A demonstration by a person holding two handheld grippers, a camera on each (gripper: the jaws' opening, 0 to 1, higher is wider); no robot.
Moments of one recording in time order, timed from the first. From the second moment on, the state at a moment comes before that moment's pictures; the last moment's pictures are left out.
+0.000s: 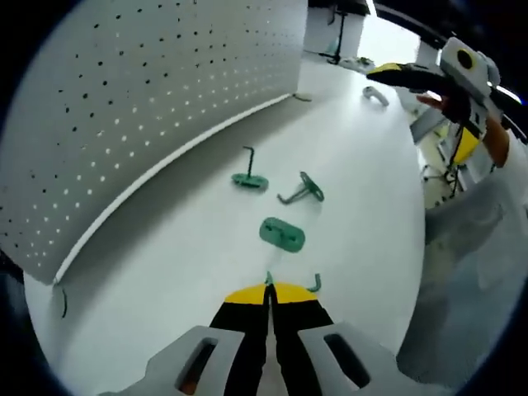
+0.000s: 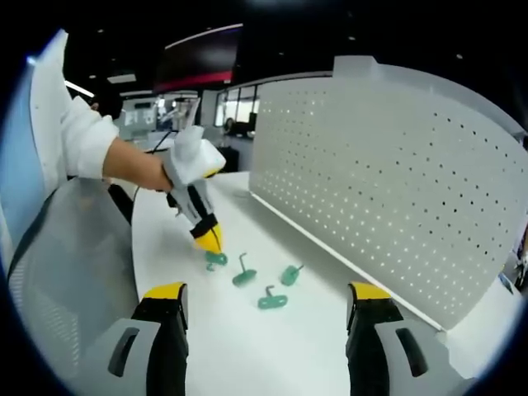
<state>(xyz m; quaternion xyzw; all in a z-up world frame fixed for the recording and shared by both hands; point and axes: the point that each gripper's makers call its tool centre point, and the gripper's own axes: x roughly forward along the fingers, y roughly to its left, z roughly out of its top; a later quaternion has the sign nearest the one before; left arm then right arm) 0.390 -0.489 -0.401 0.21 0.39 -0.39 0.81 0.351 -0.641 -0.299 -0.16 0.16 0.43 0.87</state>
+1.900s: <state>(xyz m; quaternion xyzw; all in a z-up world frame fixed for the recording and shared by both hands) 0.410 -0.489 -0.398 0.26 0.35 -0.37 0.82 0.352 -0.642 -0.298 -0.16 0.15 0.43 0.88</state>
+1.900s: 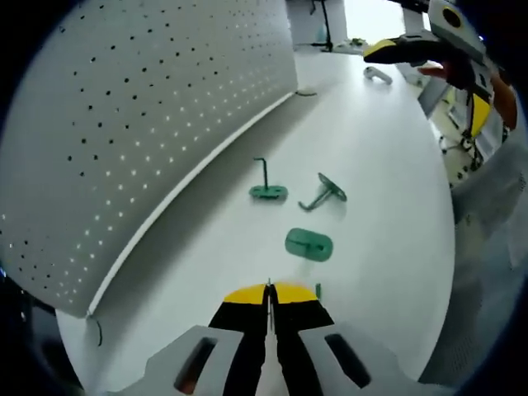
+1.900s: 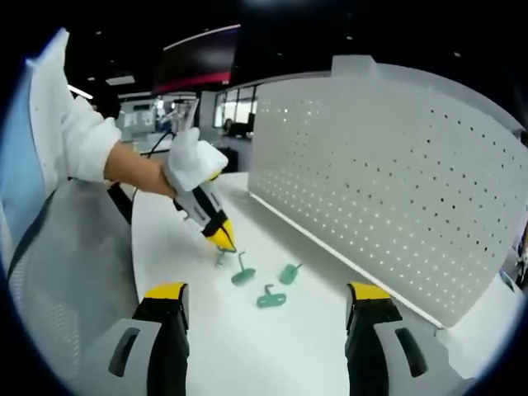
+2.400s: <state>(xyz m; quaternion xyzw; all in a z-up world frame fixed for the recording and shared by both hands) 0.414 -0.479 -0.353 0.17 0.30 -0.35 0.87 0.351 -0.624 -0.284 -0.16 0.14 0.44 0.87</state>
